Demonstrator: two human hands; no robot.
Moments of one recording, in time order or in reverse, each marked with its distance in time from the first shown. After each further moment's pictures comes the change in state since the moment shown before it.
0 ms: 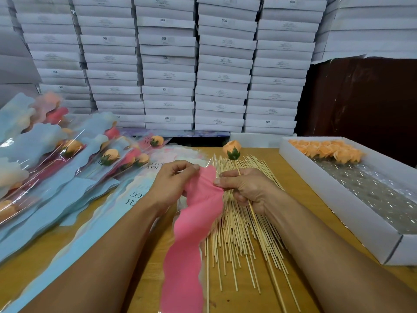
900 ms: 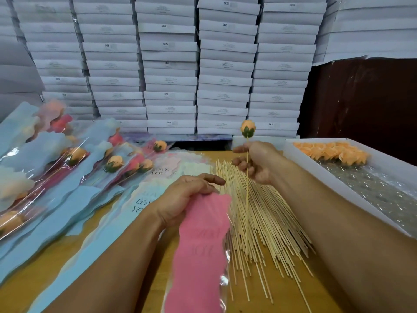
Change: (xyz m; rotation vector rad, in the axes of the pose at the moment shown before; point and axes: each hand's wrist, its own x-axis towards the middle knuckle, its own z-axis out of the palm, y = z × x) left_hand -0.008 0.008 0.003 -0.308 -0.356 -0.186; right_hand 0.036 -0.057 -0.008 0.129 0.156 0.021
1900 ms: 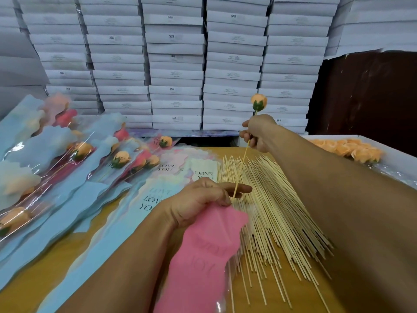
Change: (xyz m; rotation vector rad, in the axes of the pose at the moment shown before) left_hand -0.007 0.003 0.006 0.099 -0.237 -0.028; right_hand 0.058 -0.043 0.025 -0.148 0.233 -0.085
